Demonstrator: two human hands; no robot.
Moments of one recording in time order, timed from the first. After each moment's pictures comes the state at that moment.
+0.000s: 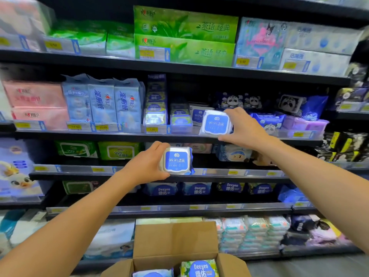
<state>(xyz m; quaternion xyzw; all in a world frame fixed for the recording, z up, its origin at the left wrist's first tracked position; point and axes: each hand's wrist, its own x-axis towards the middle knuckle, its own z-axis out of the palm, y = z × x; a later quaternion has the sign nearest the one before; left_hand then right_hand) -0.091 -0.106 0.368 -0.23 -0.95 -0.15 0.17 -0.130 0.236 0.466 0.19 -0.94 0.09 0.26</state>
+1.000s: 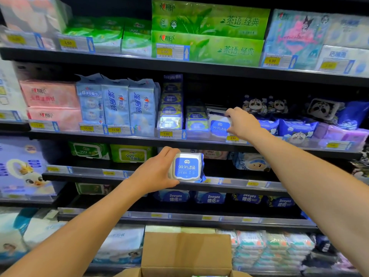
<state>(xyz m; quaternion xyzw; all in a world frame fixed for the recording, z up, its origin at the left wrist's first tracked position) -0.115 -0.121 0.356 -0.23 -0.94 -0.17 0.18 -0.227 0.177 0.477 0.11 -0.97 0.00 0.23</state>
